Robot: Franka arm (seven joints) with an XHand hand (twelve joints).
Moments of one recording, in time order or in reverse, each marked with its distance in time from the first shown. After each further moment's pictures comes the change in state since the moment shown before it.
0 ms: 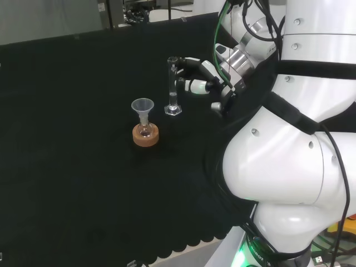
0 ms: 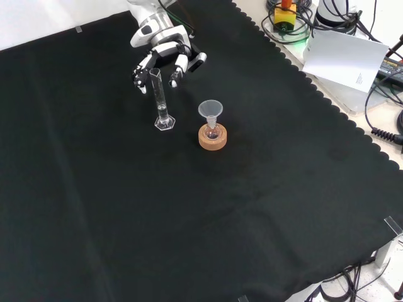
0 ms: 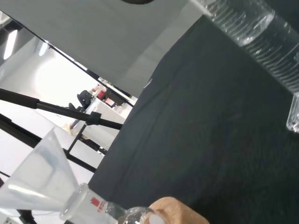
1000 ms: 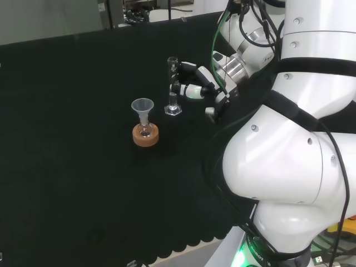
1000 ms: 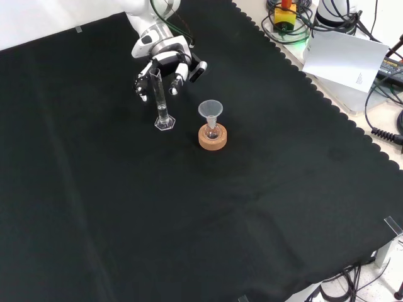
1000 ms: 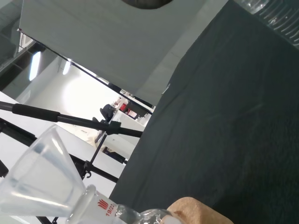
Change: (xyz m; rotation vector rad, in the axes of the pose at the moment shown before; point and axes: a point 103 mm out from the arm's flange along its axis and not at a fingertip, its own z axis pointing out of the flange) arm -0.008 0.008 0.022 -0.032 0.102 -0.015
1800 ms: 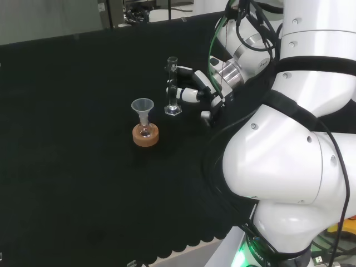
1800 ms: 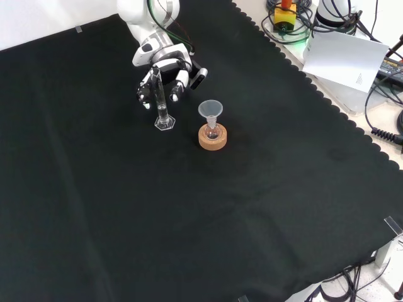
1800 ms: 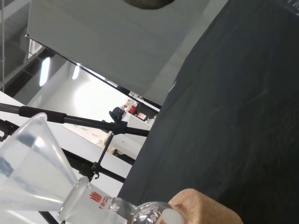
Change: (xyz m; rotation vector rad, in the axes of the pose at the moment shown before) arm -0.008 0.004 0.017 -0.004 0.044 -0.007
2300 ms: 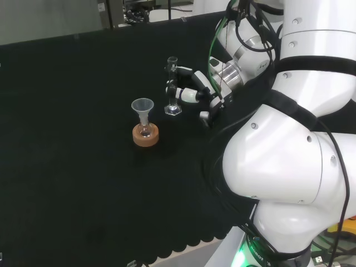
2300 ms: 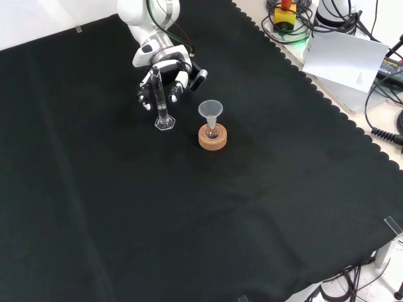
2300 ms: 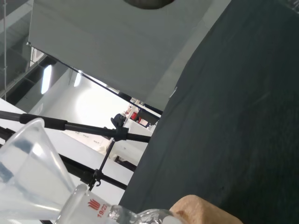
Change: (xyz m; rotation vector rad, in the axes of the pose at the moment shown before) arm -0.002 0.002 0.002 -0.025 0.013 0.005
